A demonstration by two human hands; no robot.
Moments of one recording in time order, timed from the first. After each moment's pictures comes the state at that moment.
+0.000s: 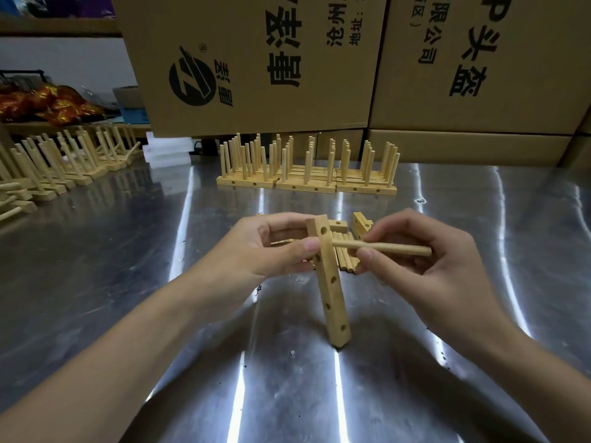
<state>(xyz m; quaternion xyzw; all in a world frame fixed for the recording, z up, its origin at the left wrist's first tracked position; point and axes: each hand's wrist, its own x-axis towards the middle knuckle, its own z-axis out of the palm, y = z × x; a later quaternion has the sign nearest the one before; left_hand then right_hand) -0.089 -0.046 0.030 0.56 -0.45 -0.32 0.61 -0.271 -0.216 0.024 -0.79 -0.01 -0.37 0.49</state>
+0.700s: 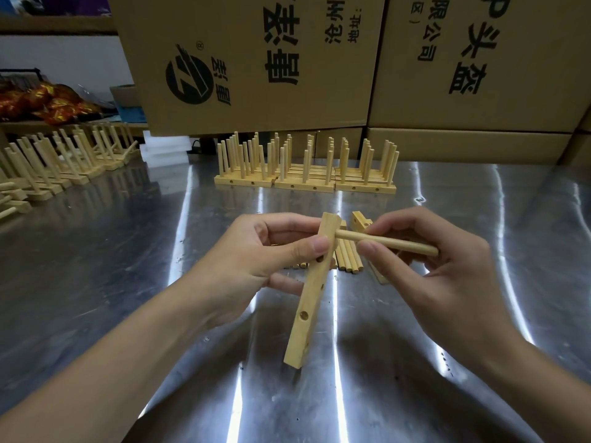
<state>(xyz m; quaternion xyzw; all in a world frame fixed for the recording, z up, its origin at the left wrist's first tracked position) -0.098 -0.046 0.039 0.55 -0.42 -0.35 0.63 -0.276 -0.206 0.029 -0.82 0.02 -0.44 0.37</state>
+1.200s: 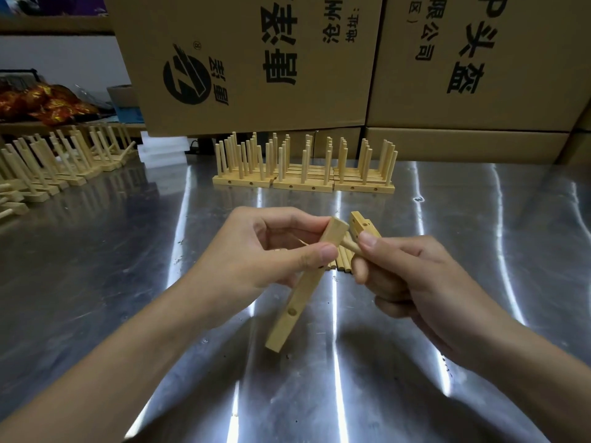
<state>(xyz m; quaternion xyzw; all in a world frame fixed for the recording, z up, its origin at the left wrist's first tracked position) -0.109 -0.042 0.047 0.59 -0.47 -0.25 0.61 -0.270 -0.208 0.032 -0.72 0.09 -0.19 0.66</state>
